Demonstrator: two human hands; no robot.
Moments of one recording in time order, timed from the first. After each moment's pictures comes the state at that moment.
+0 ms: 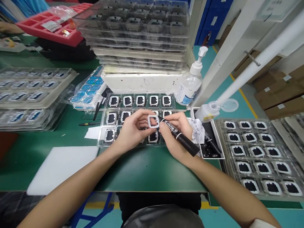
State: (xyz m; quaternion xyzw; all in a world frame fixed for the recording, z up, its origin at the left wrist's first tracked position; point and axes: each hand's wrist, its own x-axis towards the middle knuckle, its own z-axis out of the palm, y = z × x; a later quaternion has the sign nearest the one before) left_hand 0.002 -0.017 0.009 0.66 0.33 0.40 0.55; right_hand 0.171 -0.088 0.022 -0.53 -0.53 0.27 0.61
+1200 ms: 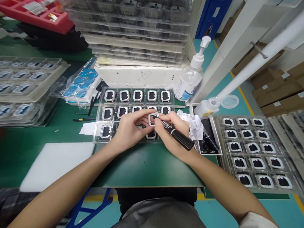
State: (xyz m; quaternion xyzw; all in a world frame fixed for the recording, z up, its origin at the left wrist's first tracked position) left_hand -0.001 -0.021 0.003 0.73 0.34 0.39 0.45; right_hand 0.174 -0.089 0.017 -0.57 -0.57 0.23 0.55
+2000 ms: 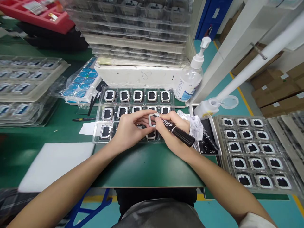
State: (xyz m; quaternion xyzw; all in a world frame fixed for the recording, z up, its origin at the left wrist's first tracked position) left_hand -0.001 -0.021 0.001 0.72 0.33 0.41 0.45; right_hand 0.174 -0.084 0.017 -0.58 -0.57 0.20 0.55
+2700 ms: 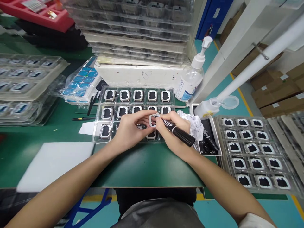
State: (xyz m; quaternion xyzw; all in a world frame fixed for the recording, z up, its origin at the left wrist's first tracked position) left_hand -0.001 -0.022 0.000 0.75 0.31 0.41 0.42; right_hand 0.175 -0.085 0.015 -0.59 -0.57 0.20 0.54
